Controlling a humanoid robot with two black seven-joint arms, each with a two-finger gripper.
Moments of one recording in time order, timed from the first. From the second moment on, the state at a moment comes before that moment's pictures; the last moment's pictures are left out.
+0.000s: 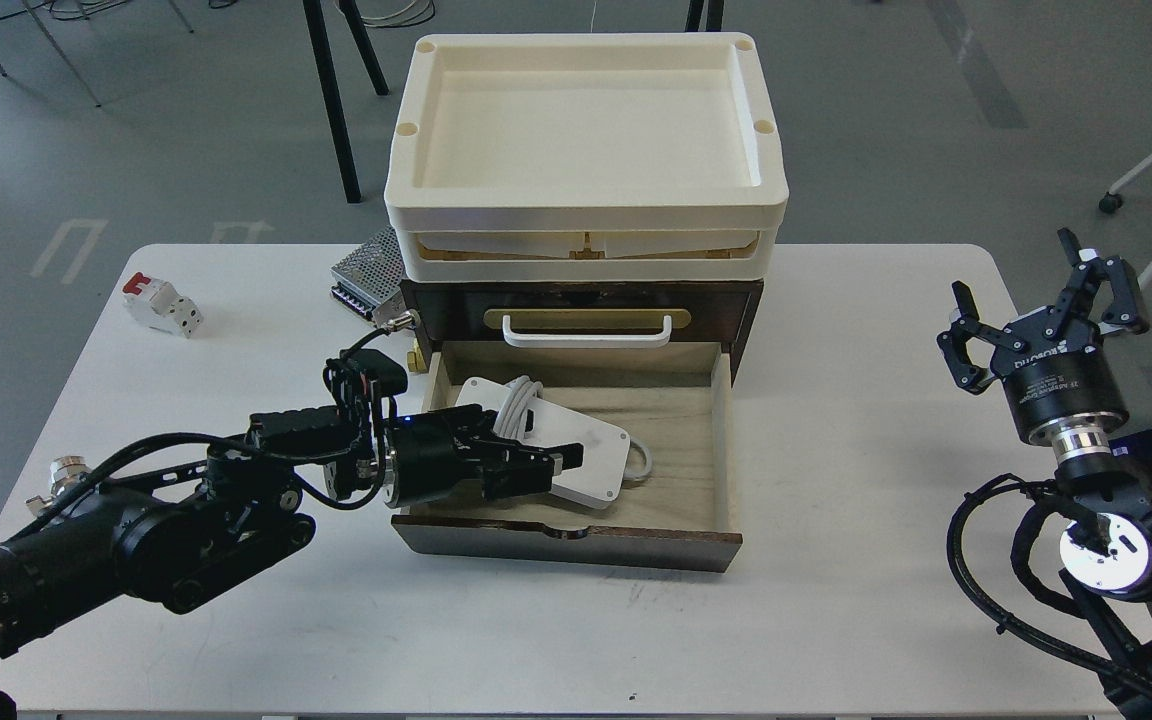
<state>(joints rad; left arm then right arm) -0.67 0.37 -0.32 -1.04 1.71 -0.07 -0.49 0.17 -0.34 1.25 1.14 -0.28 0.25 0.40</state>
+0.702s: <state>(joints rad) -0.66 0.37 -0.32 -1.03 1.81 -0.06 -0.49 0.17 -0.34 1.25 1.14 -0.28 0.25 0.40</state>
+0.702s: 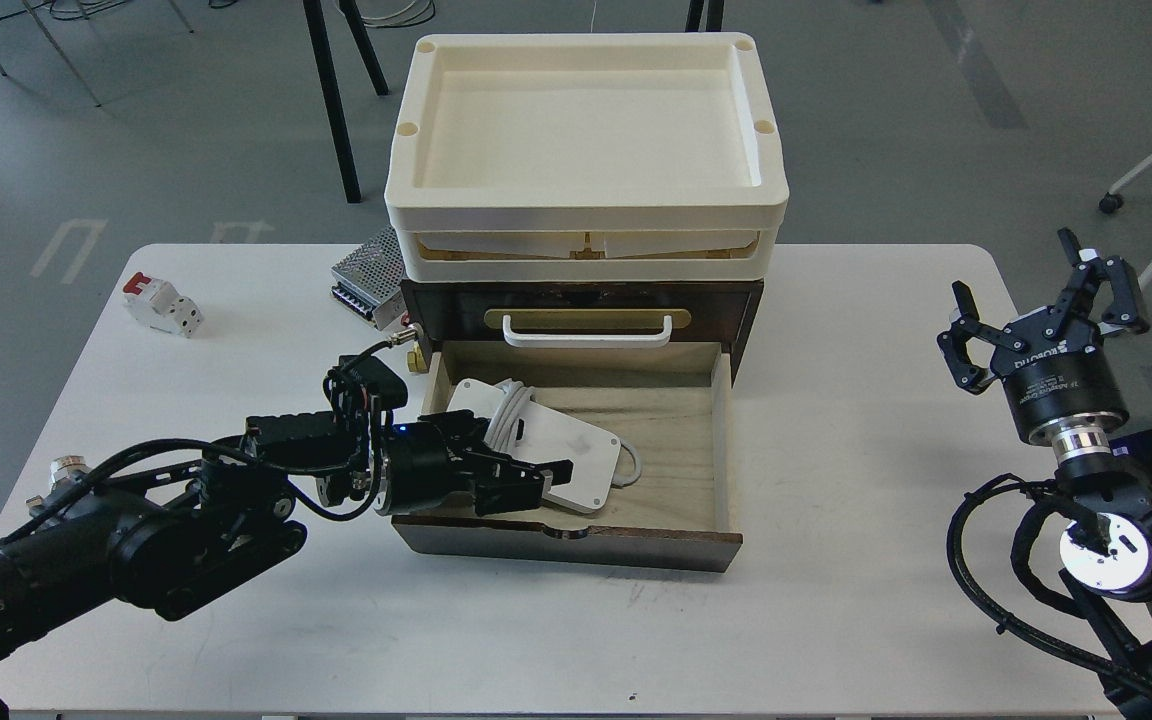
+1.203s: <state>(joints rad) -0.67 0.42 -0.32 -1.04 1.87 -0.04 -0.49 0.17 -0.34 1.25 1.14 -0.28 0.25 0.39</state>
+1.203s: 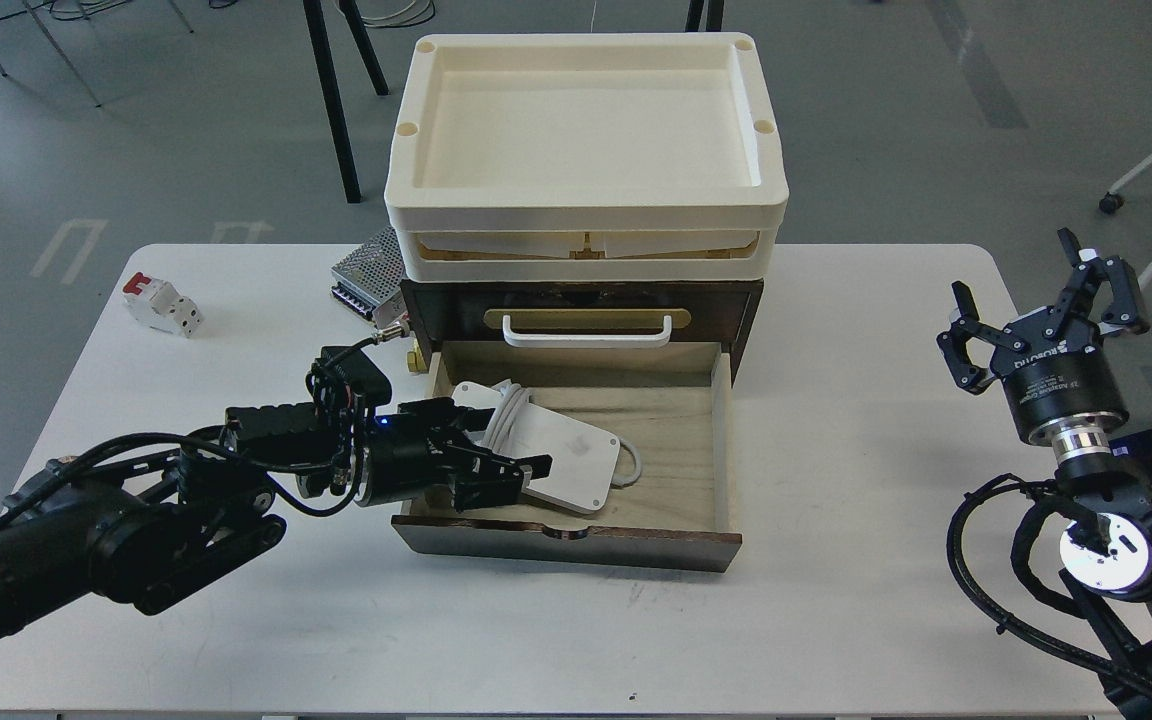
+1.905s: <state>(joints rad) -0.72 0.65 -0.37 -1.06 1.78 0.01 -0.49 0.17 -0.34 1.25 1.14 -0.28 0.25 0.40</state>
